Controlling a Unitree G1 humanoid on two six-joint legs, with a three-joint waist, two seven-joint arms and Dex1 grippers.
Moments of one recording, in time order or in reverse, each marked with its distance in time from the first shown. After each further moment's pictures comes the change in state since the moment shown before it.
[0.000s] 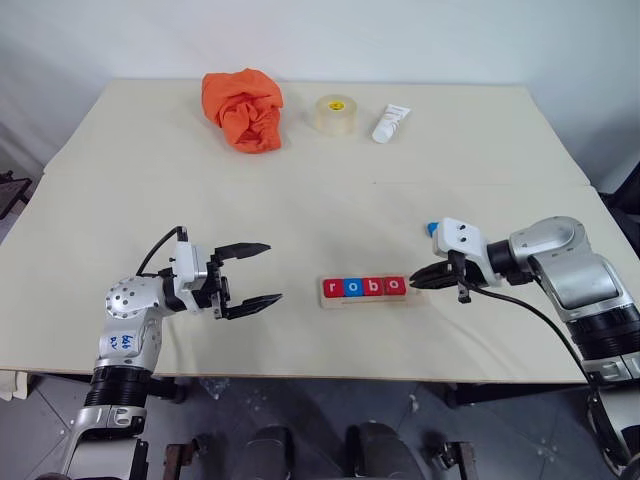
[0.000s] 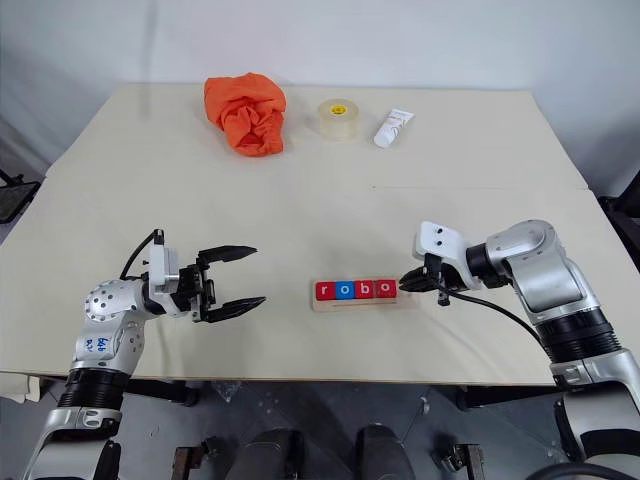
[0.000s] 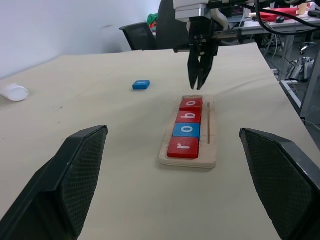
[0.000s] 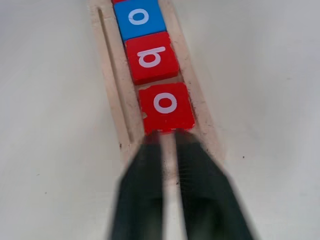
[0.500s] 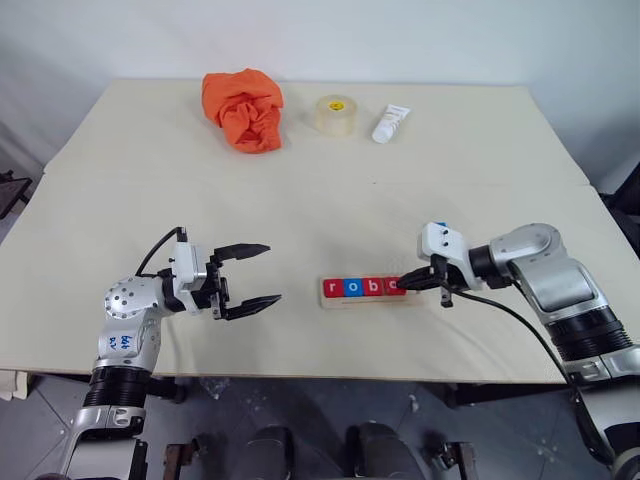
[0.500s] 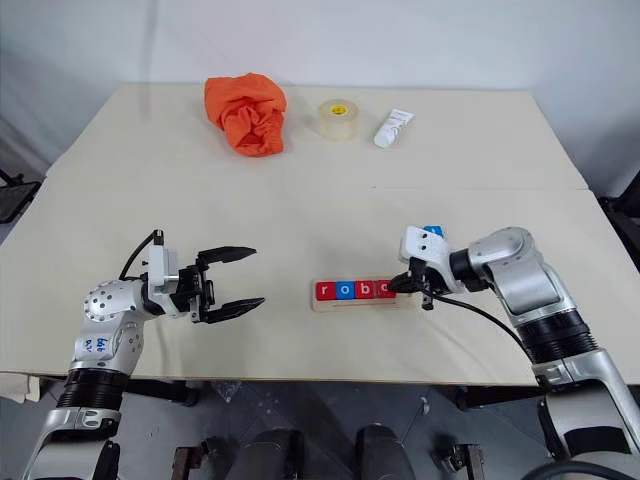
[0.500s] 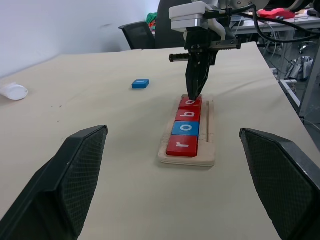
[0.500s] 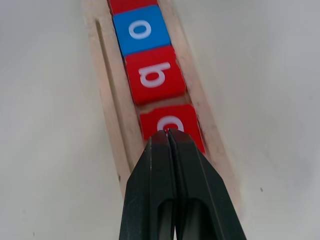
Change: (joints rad) left arm 0.002 0.004 0.001 -0.001 0.000 0.000 -0.002; right arm -0.003 0.065 0.025 0.017 -0.014 0.004 -0.036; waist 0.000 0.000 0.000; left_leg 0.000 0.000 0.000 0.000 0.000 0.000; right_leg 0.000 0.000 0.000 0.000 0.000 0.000
